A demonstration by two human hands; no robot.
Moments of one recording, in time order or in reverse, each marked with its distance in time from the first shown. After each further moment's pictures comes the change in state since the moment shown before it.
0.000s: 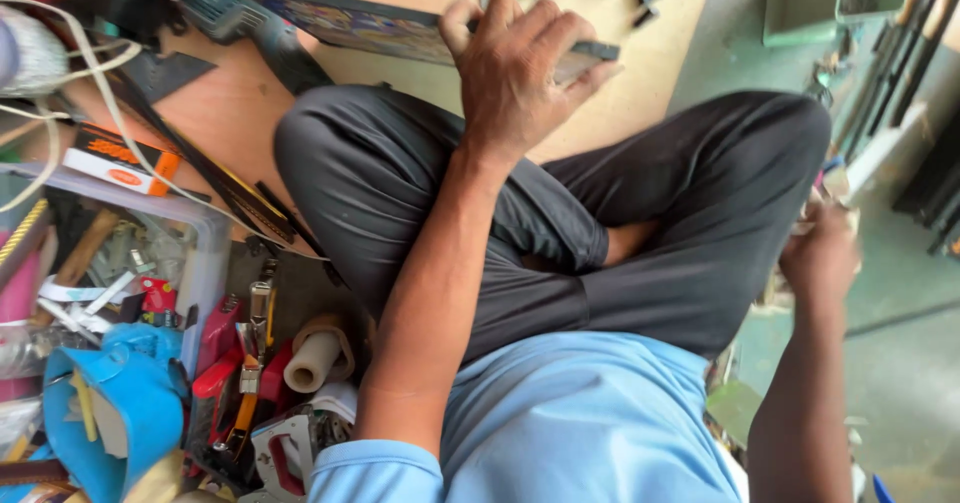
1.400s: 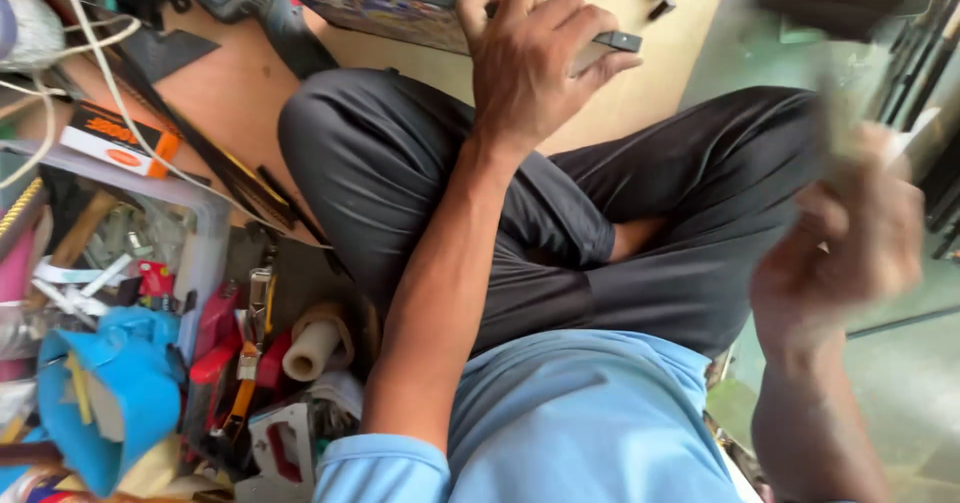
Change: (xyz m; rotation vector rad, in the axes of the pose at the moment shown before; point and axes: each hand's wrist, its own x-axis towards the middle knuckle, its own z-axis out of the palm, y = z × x) left_hand 0.000 -0.002 -0.003 -0.054 0.008 0.035; right_hand 0.047 -0.254 -0.217 0.282 0.322 -0.338
